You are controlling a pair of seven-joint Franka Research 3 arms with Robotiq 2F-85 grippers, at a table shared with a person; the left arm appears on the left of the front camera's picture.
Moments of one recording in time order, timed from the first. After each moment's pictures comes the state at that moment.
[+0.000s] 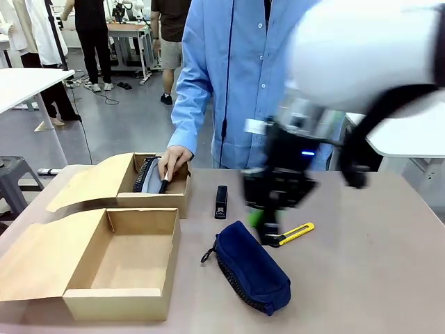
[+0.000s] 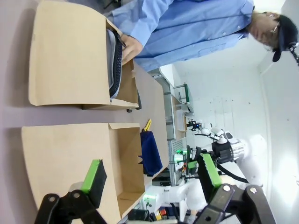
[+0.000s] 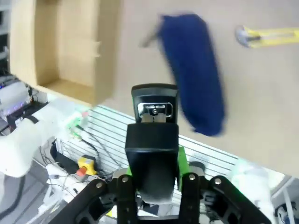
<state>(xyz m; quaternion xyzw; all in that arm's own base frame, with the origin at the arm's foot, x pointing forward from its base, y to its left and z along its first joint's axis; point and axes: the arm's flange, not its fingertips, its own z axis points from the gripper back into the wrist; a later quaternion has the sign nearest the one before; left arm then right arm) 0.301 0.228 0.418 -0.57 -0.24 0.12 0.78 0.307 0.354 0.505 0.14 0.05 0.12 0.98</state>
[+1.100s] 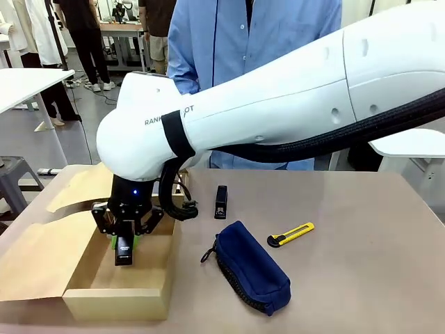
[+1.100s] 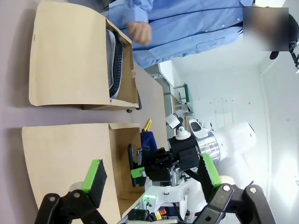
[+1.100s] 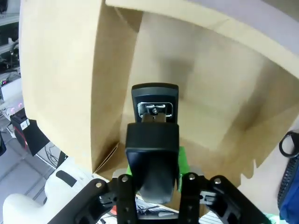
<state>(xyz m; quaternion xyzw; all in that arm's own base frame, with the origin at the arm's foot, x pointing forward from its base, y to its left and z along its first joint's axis) 0.301 0.228 0.419 -0.57 -0.24 0.12 0.78 0.356 0.593 0.387 0.15 0.07 0.15 0.98</state>
